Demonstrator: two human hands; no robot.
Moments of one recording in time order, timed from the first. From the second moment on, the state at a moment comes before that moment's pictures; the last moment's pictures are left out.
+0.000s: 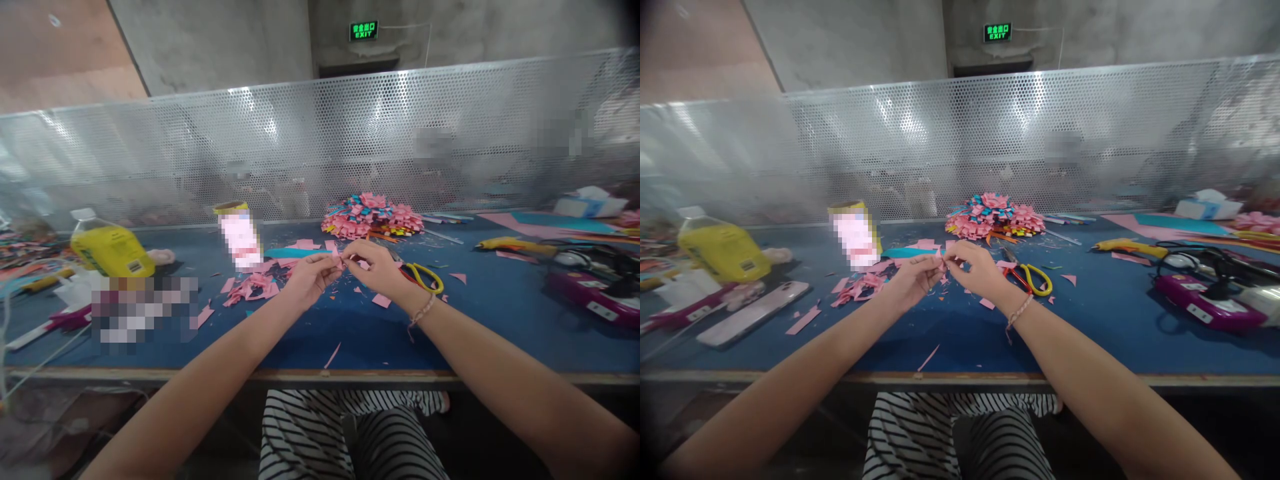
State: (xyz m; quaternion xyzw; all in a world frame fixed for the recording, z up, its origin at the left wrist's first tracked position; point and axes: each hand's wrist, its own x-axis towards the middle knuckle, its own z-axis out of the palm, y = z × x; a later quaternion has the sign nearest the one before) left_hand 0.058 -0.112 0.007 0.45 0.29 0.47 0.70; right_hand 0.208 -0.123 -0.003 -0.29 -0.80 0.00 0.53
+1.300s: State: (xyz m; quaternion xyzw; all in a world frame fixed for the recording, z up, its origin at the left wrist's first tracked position) left_hand 0.056 -0.114 0.010 0.45 0.27 0.44 0.73; right_hand 0.216 -0.134 0.008 -0.26 -0.82 -0.05 0.50
